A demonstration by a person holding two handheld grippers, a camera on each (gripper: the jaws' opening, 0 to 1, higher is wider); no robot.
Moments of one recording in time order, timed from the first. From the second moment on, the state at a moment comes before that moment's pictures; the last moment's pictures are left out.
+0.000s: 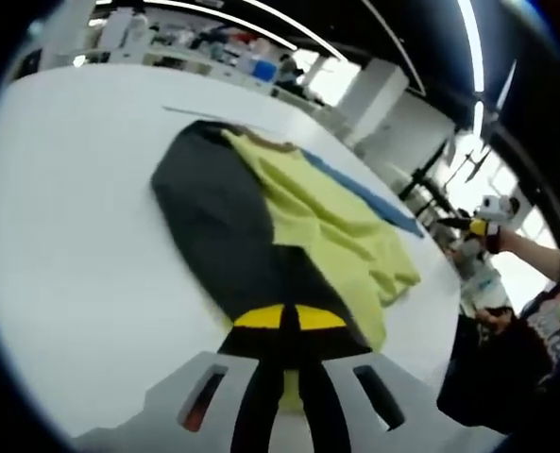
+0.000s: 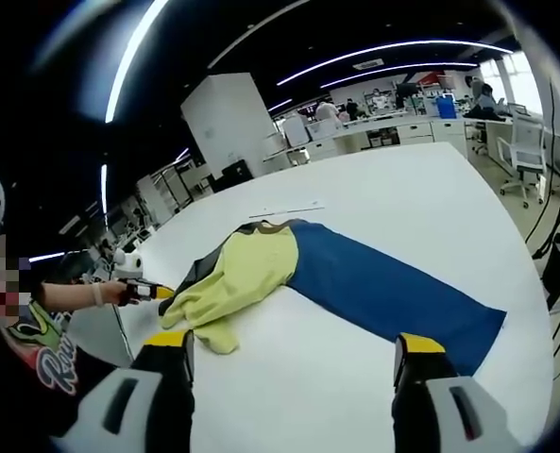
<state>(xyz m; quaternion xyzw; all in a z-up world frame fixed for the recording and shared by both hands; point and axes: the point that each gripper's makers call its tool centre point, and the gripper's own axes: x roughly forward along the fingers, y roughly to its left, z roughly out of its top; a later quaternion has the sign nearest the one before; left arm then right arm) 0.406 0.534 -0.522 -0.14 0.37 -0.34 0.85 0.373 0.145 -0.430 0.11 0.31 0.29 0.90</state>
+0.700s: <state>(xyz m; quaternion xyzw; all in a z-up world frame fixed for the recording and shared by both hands) 0.442 0.628 -0.421 -0.23 0.25 -0.24 0.91 0.375 0.150 -0.424 0.10 0.30 0.30 0.90</state>
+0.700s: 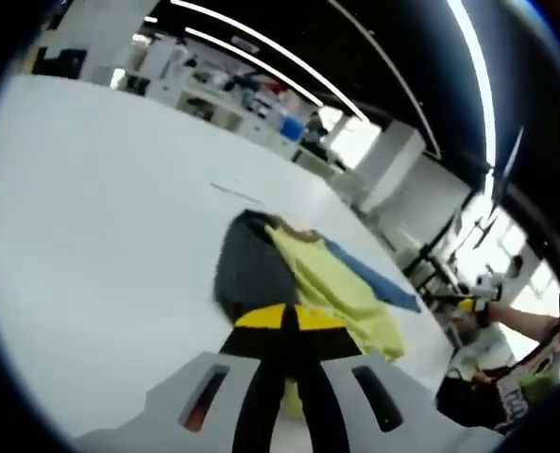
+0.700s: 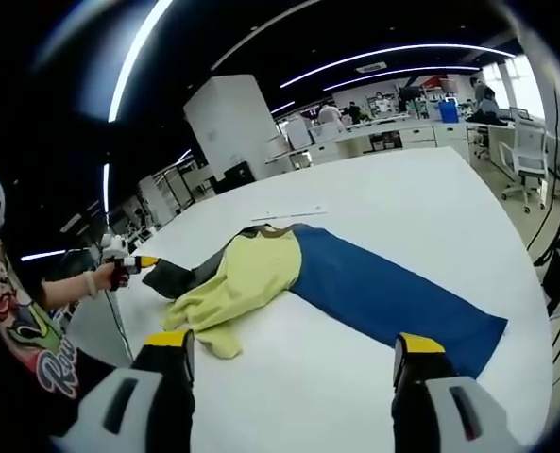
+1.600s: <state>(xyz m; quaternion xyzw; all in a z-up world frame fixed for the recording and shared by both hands) 0.523 0.795 -0.425 -0.20 0.26 -0.14 0.94 0.364 0.191 -0.421 0.10 0.32 0.28 0.90</state>
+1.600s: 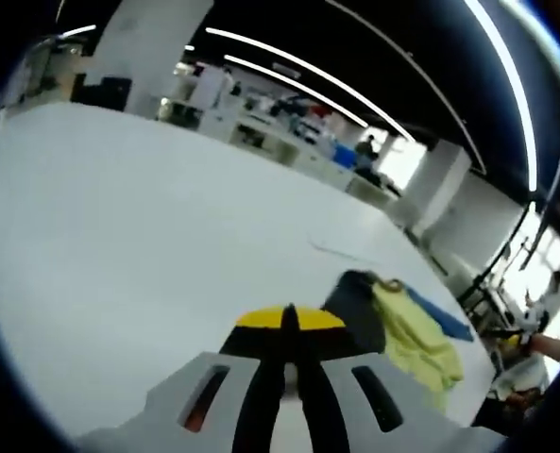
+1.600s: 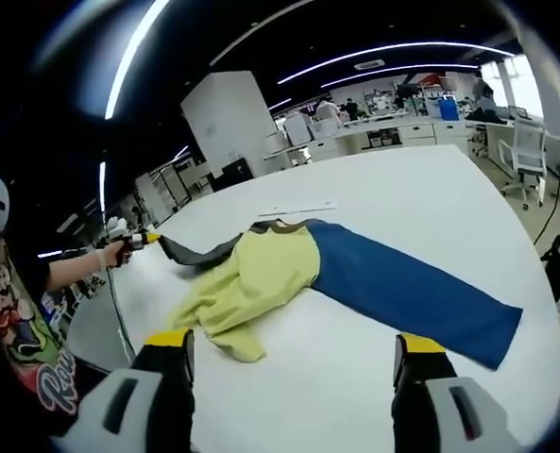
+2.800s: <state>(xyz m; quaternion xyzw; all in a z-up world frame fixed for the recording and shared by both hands) 0.589 0.889 -0.533 -0.13 0.41 -0.05 0.90 0.374 0.216 -0.417 0.10 0.33 0.25 0.90</state>
